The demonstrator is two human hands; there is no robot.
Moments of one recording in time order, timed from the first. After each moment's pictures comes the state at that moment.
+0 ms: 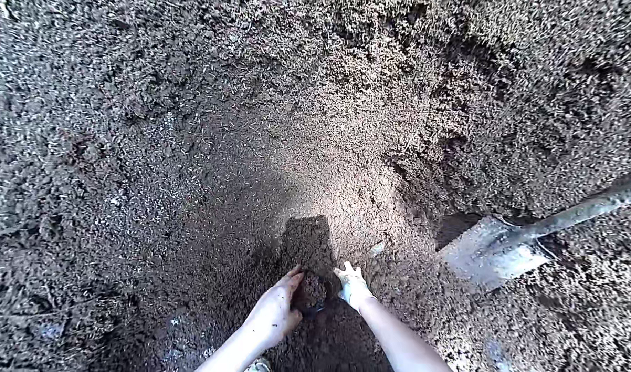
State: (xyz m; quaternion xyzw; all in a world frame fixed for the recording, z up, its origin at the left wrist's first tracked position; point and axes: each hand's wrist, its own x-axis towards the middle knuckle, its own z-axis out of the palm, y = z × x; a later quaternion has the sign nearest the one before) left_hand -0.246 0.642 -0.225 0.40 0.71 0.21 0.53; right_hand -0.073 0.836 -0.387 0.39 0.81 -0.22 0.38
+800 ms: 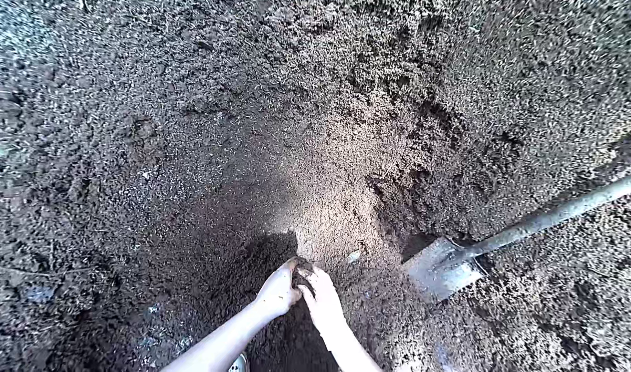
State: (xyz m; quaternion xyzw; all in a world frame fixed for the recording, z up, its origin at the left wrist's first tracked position) left_hand -0.224 0.649 -0.232 0.35 0.71 0.30 0.53; right_hand -0.080 0.725 -0.245 0.30 0.90 -0.32 -0.06
